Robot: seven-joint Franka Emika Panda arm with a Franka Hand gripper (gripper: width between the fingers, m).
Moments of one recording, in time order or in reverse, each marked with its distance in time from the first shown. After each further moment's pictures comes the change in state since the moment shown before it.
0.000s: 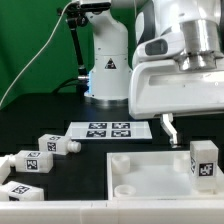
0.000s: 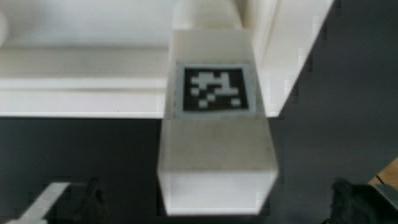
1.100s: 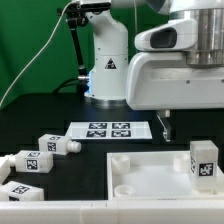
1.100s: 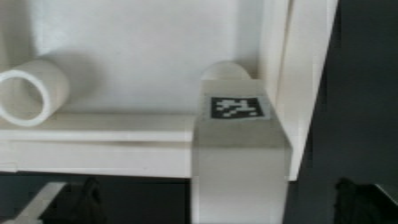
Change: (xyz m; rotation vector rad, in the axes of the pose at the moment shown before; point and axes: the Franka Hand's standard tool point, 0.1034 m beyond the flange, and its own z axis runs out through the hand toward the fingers) arm -0.008 -0.001 0.006 -0.040 -0.434 0.021
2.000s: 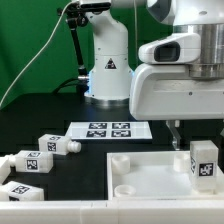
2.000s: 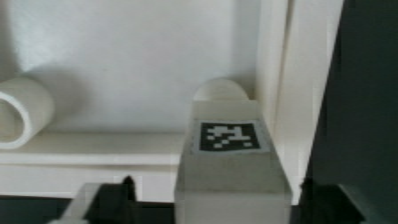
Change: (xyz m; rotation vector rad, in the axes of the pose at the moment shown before) arm -0.002 0.004 0.009 -0.005 -0.011 0.002
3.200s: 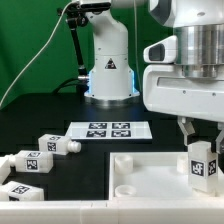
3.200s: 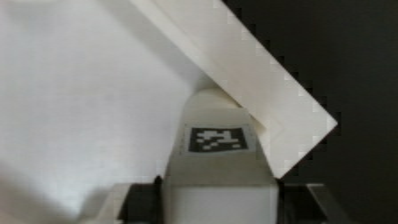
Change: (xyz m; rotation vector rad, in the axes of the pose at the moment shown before) arm -0.002 -0.009 0.001 0.050 -0.014 1.033
